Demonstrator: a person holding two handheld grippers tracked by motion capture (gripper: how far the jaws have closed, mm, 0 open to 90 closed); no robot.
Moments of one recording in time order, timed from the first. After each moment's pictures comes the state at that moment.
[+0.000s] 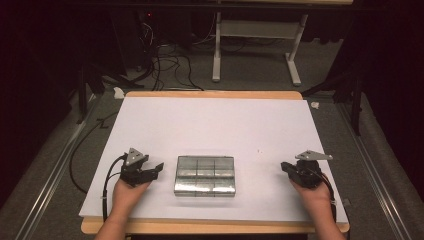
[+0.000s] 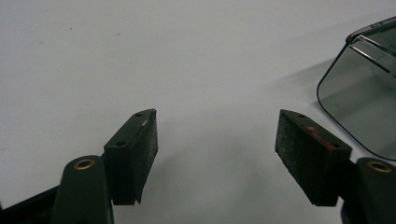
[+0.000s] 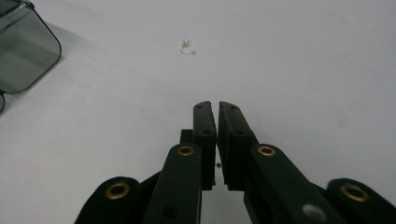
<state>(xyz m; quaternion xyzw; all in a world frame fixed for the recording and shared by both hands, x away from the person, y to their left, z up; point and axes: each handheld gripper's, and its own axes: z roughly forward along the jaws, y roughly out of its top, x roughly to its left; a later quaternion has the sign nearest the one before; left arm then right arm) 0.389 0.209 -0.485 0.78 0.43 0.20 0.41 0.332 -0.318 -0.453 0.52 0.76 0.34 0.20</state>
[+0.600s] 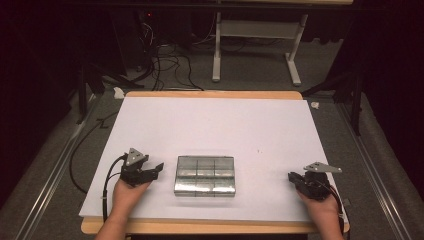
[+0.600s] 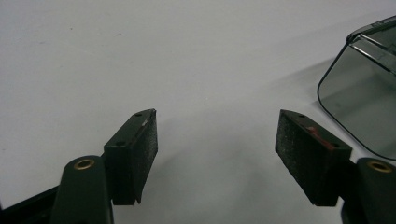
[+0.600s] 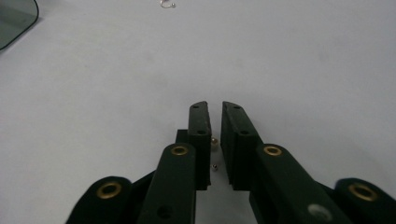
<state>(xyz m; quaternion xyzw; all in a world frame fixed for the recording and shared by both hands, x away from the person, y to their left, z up) 0.389 0.209 -0.485 0.78 0.43 0.20 0.41 0.307 -0.336 -0.471 0.54 0.75 0.33 0.20</state>
